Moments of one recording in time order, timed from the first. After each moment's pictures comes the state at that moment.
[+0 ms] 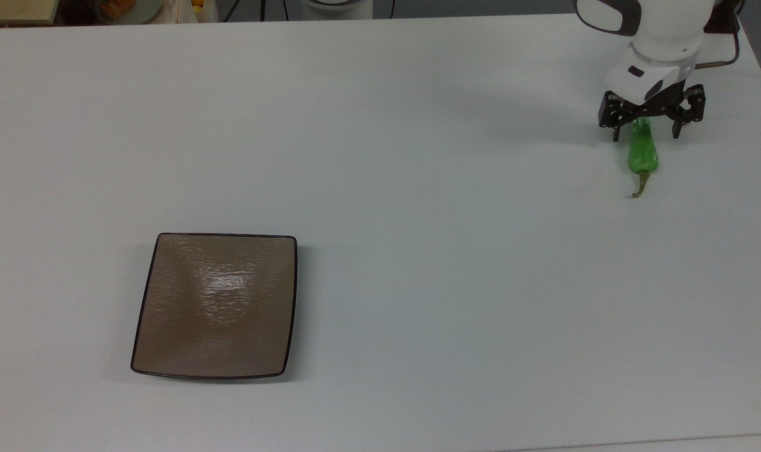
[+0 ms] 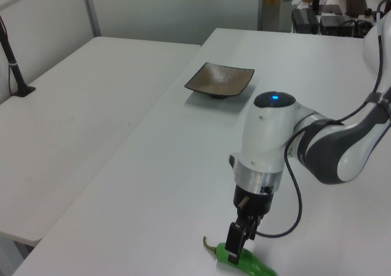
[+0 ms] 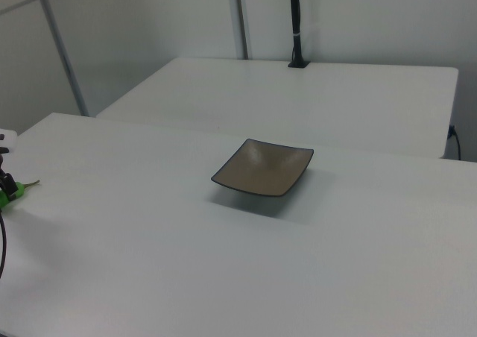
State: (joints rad) arm 0.60 0.63 0.31 -1.54 -0.11 2.41 0.93
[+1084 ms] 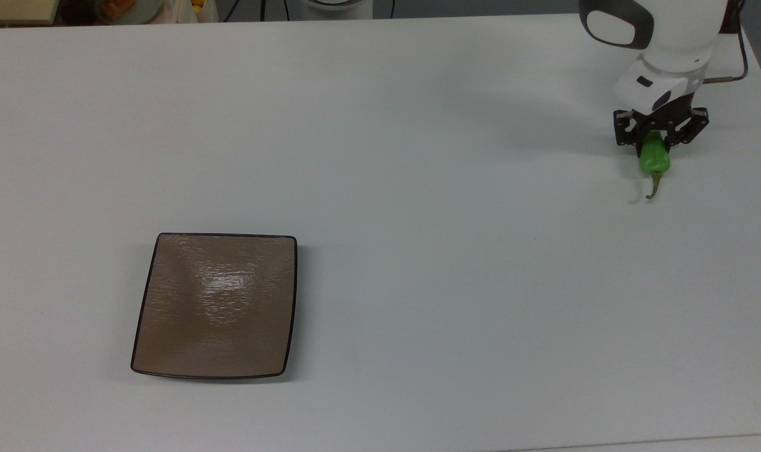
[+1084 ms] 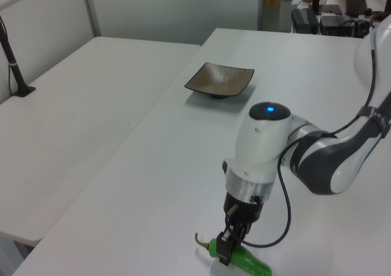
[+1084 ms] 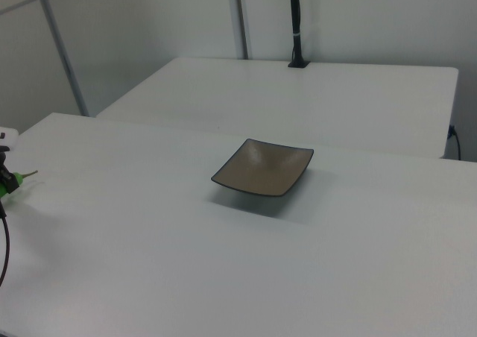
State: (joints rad) arm 0.61 0.70 0.31 -1.44 -0.21 2.41 1.04
